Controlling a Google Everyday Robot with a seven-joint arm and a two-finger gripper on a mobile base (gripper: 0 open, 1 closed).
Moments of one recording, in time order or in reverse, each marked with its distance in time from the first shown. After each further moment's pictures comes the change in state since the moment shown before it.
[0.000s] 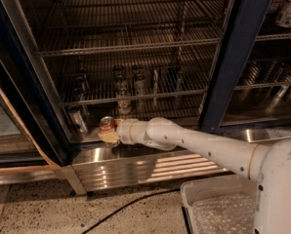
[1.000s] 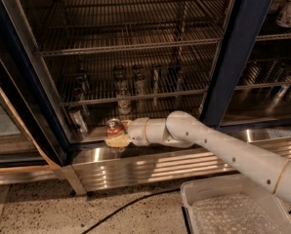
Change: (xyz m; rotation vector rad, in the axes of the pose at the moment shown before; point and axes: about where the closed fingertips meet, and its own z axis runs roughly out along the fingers) arm -0.029 0.041 -0.075 -0.211 -0.041 -0.031
